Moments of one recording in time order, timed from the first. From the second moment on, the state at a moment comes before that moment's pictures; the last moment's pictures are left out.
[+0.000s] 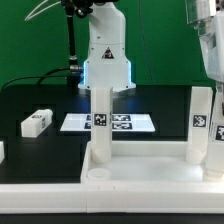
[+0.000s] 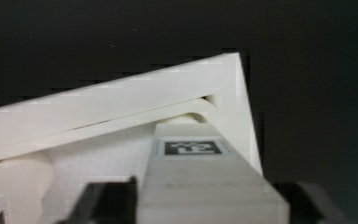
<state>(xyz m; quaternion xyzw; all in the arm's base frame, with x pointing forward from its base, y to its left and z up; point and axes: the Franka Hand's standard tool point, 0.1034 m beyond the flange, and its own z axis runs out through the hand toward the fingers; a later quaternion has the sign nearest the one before) 0.637 0.117 0.116 -0.62 0.77 -0.02 0.11</state>
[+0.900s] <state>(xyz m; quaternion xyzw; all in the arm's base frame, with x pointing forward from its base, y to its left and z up) 0.641 0.115 0.120 -0.96 0.27 -0.03 0.04</state>
